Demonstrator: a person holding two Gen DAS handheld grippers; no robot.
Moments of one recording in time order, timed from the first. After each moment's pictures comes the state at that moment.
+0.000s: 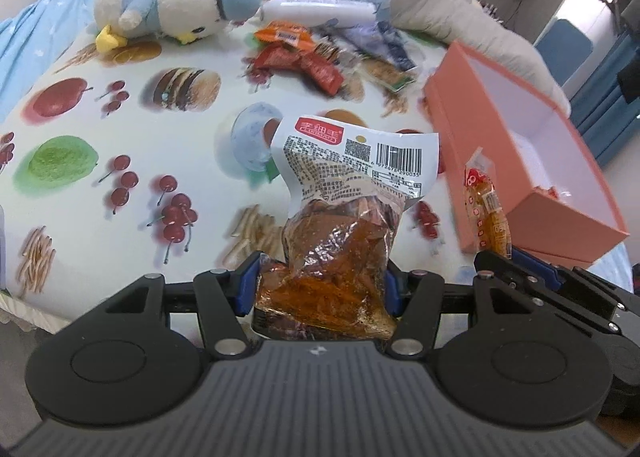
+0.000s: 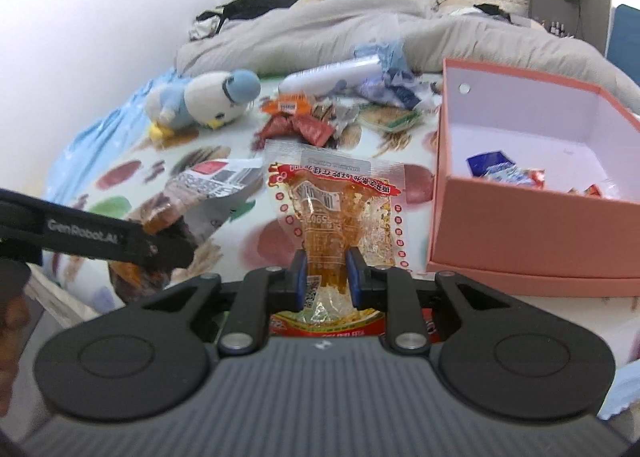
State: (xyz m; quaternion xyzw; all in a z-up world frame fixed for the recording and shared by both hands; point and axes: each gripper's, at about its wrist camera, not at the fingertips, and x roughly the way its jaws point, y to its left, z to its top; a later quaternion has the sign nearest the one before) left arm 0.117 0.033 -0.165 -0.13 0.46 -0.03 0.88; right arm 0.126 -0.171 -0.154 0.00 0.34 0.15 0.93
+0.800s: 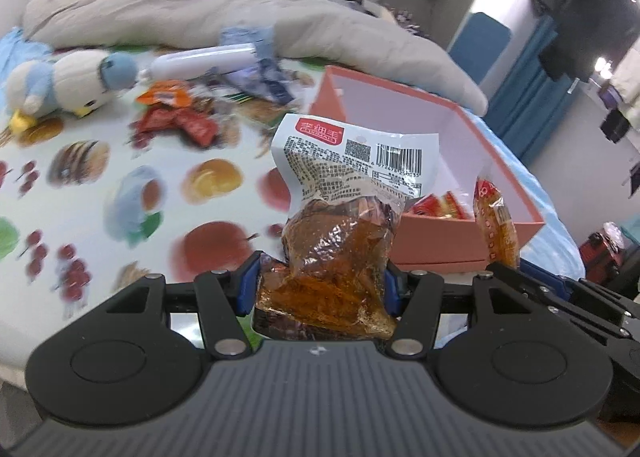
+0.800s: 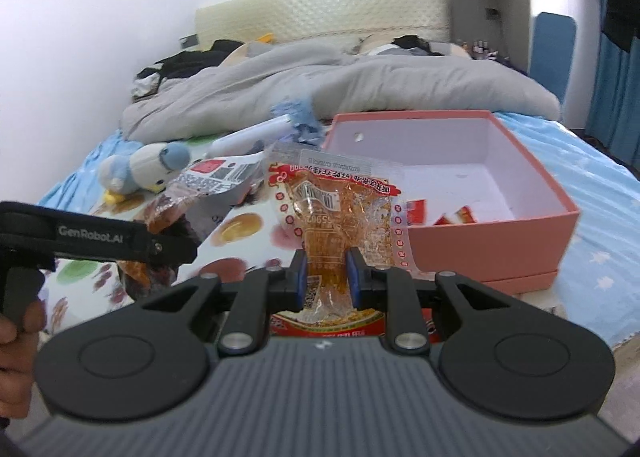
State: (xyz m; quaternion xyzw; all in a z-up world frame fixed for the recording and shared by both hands) left arm 0.116 -0.067 -0.105 -0.10 0.40 -0.14 0.90; right arm 0.083 -0.255 -0.096 0.03 0.29 0.05 0.96
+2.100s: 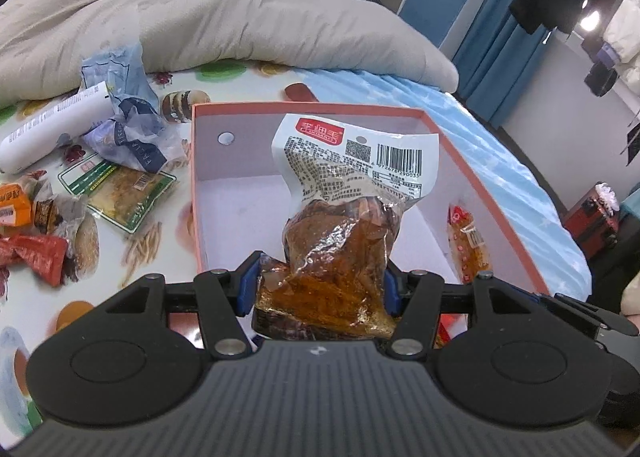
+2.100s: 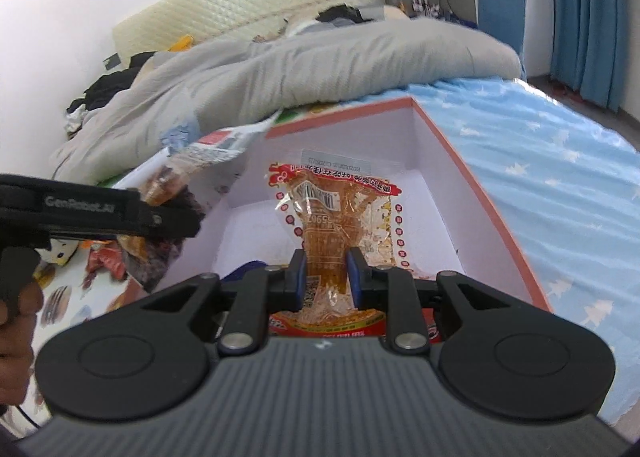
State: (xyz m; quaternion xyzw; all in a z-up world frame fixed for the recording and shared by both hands) left arm 0.358 -0.221 -0.124 -0.04 0.44 -0.21 0.87; right arm 0.252 -0.385 -0.129 0.11 0.33 -0.01 0.94
